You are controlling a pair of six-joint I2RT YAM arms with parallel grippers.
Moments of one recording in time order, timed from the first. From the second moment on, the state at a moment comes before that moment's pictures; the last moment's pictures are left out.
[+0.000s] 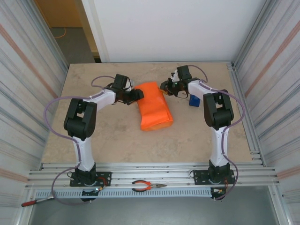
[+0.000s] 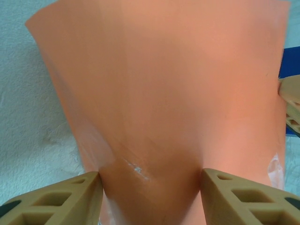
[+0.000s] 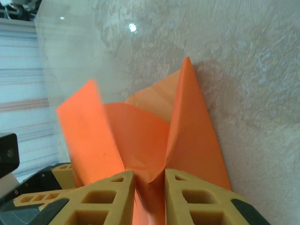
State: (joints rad) left arm -0.35 1.98 1.34 -0.27 0.43 -0.61; right arm 0.29 2.17 1.60 -0.28 -0.62 0.78
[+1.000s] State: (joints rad) left arm -0.37 1.62 0.84 -0.24 0.25 -0.68; right arm 0.20 1.68 0.95 -0.23 -0.53 0.66
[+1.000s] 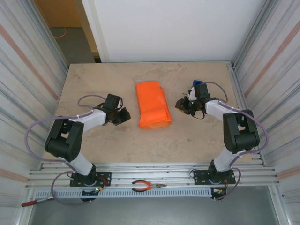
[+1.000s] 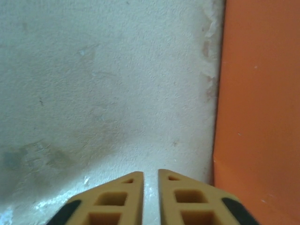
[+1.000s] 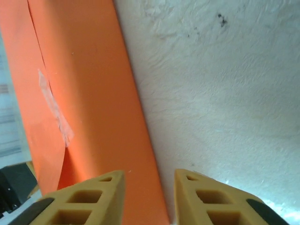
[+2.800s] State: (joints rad) left arm -0.59 1.67 0.96 -0.16 0.21 -0.66; right arm 0.39 1.73 1.01 -0.24 -0.49 0.62
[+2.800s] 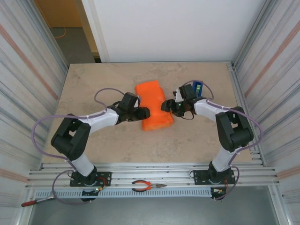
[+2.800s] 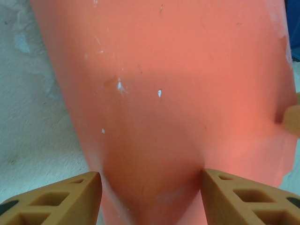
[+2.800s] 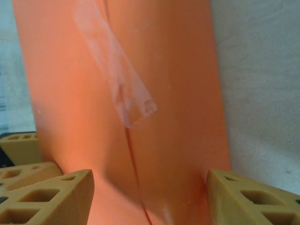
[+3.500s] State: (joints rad) left arm -0.55 1.50 0.84 -0.19 0.20 -0.65; right arm 0.40 1.60 0.96 -0.24 -0.44 0.65
